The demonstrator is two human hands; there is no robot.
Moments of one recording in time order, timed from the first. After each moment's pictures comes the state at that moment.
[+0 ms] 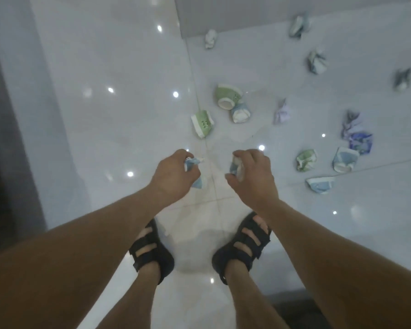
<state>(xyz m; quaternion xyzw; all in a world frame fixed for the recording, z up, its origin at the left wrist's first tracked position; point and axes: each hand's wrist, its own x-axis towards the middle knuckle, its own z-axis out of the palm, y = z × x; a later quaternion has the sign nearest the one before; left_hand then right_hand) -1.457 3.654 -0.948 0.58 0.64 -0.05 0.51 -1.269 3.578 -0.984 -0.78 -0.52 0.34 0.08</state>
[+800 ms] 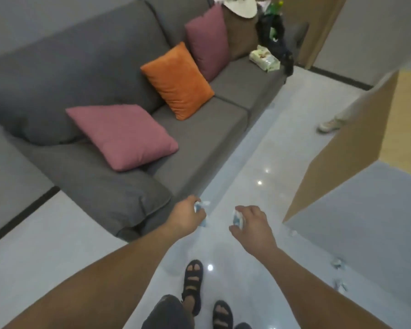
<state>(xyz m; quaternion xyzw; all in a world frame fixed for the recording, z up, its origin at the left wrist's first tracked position) -1.723 3.570 -0.399 0.38 0.82 0.24 0.37 -1.523 3.646 -0.434 -0.49 -0.81 0.32 0.05</state>
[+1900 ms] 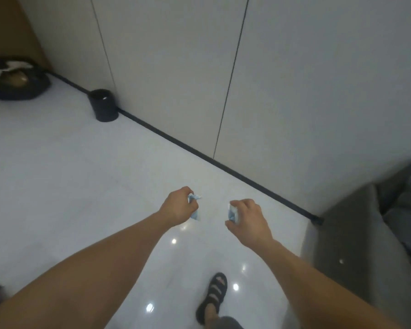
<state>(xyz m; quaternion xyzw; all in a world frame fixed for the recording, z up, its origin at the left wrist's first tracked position) -1.885 2.769 -0.328 -0.25 0.88 0.41 0.01 -1.956 2.985 -0.331 0.26 -0.94 0.20 -0.10</state>
